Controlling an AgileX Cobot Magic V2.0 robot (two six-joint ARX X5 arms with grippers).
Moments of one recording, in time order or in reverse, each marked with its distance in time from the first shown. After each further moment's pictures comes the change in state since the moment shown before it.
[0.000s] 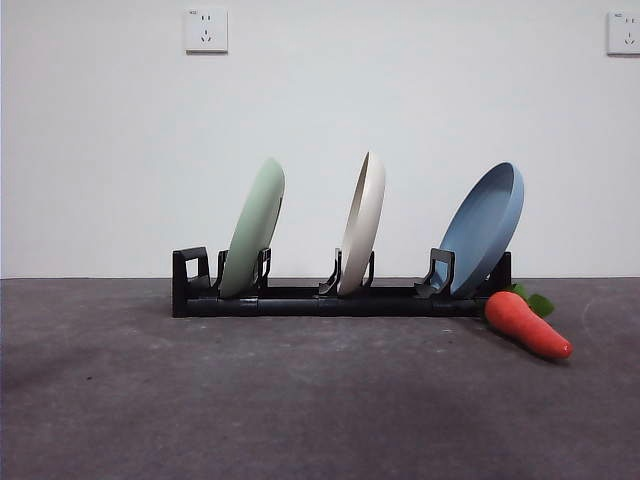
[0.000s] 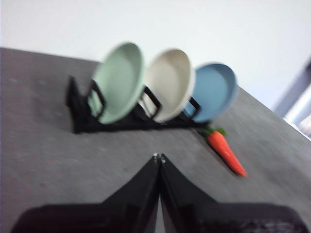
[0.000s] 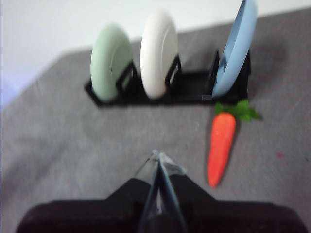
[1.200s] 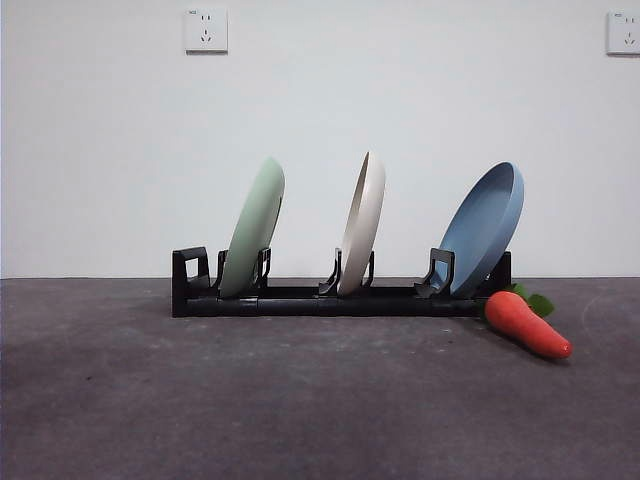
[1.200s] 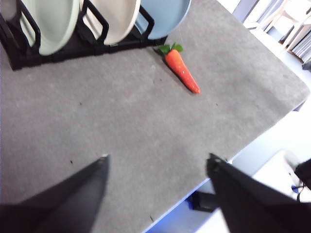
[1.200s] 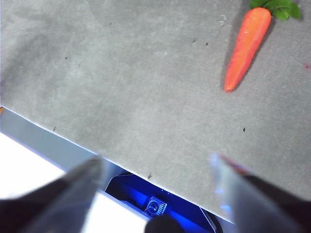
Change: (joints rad) left arm 0.000 0.344 0.369 -0.482 0.190 0.308; right arm 0.000 0.301 0.318 -0.534 -0.102 -0.259
